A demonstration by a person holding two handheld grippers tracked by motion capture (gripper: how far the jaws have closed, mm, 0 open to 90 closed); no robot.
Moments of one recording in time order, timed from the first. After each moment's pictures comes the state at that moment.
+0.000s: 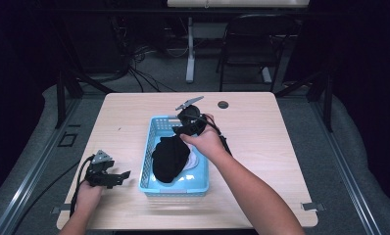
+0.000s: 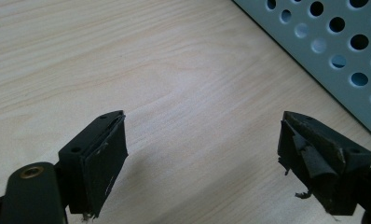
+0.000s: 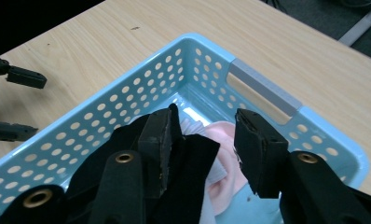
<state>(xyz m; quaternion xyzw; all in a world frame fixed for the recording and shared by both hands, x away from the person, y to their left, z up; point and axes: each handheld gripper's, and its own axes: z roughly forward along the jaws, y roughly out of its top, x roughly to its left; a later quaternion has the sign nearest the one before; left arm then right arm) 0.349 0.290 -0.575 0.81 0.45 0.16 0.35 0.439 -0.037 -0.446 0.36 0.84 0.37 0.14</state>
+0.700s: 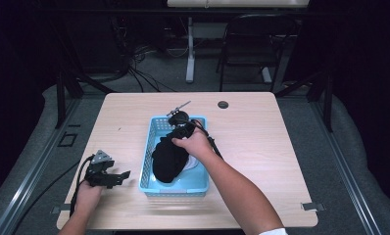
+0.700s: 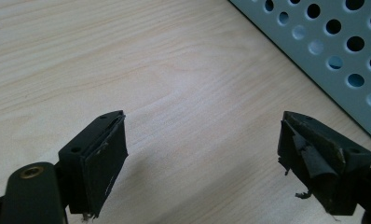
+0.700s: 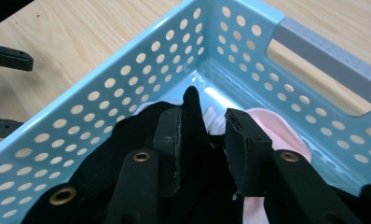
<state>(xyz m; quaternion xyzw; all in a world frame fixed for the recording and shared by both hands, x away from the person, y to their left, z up) 0.348 0.291 -0.574 0.80 0.45 0.16 0.36 0.461 -0.007 -0.487 0.38 0.87 0.32 0.08</state>
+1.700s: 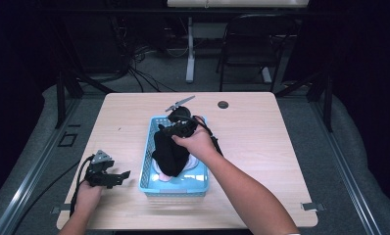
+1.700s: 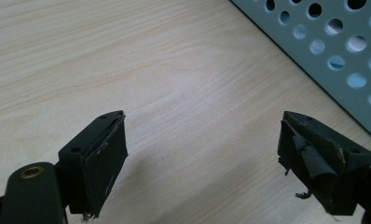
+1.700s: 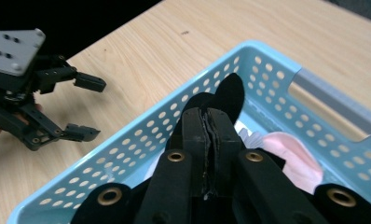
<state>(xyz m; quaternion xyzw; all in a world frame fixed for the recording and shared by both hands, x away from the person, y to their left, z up) 0.348 0.291 -0.574 0.80 0.45 0.16 0.35 0.428 -0.015 -0.432 0.34 0.86 0.39 0.07</state>
